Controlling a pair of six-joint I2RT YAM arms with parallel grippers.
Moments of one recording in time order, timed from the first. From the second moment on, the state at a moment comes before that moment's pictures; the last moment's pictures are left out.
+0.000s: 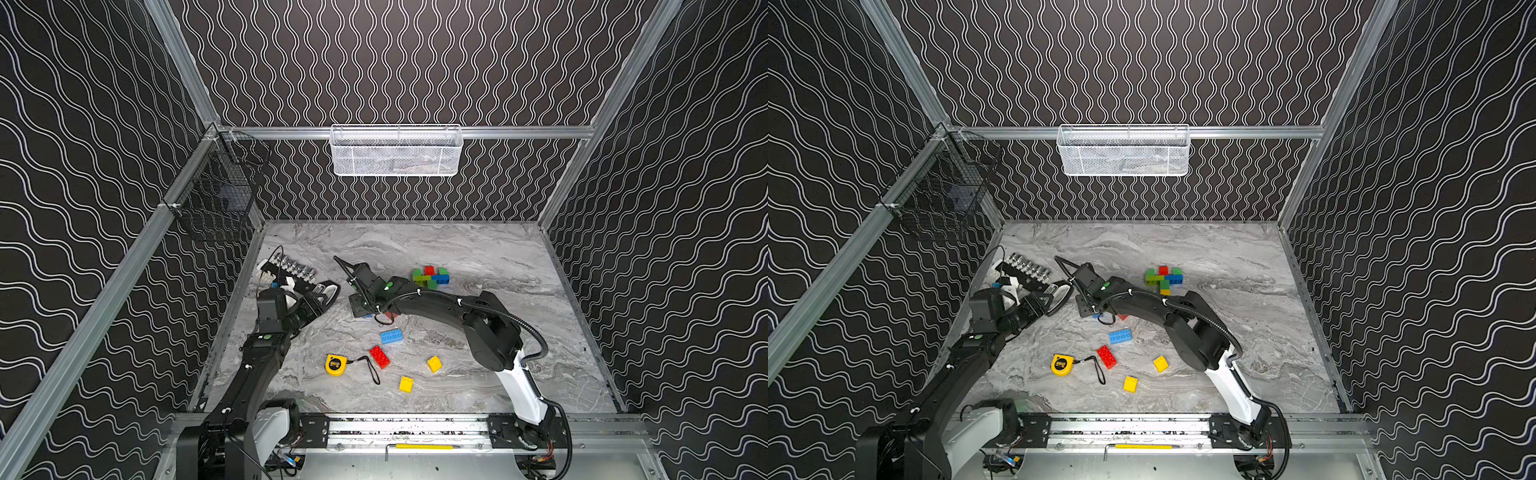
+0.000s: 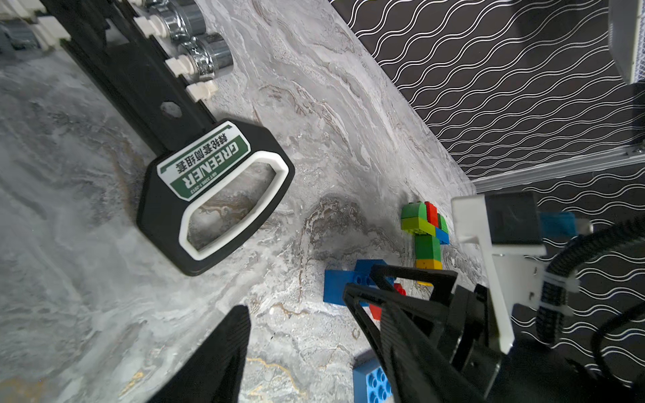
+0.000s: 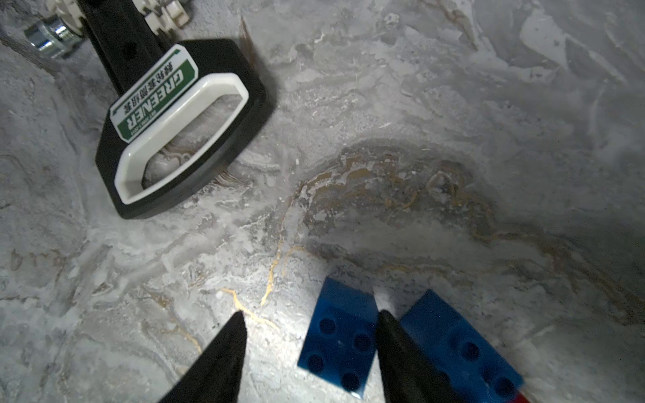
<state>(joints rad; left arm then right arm) 0.06 1.00 0.46 -0.07 0.40 -0.64 0.97 2.24 1.80 -0.55 0.16 0.51</state>
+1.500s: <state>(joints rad) 0.06 1.05 0.46 0.00 0.45 -0.64 0.99 2.30 1.86 -0.69 0.24 0.50</state>
